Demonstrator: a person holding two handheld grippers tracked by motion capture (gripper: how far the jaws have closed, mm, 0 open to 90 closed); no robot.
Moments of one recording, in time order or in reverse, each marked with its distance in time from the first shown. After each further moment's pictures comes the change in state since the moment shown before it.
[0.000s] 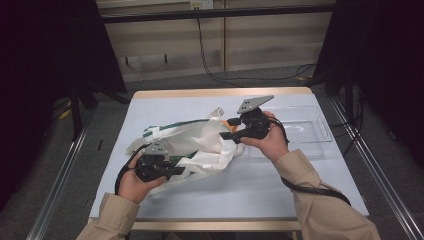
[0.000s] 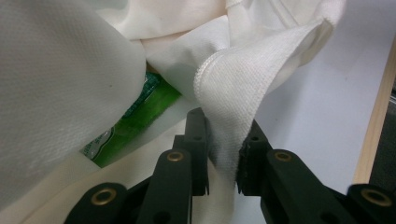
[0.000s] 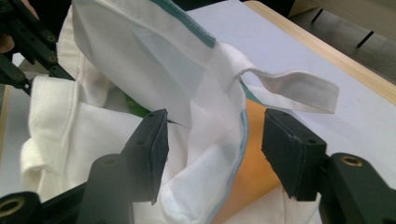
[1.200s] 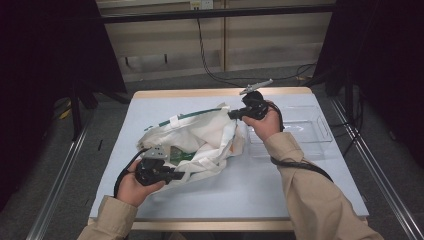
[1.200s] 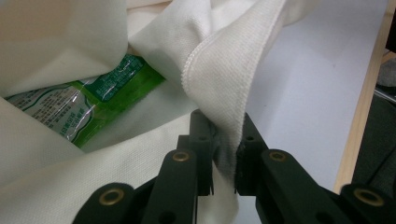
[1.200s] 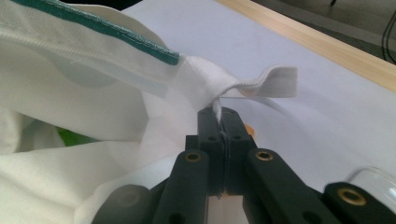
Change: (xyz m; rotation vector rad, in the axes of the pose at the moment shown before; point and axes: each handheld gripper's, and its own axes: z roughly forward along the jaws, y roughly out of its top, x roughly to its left) left arm -0.001 -0.010 0.003 0.018 -0.048 -0.013; right arm -0.064 0.003 0.024 0.057 -0.084 0.198
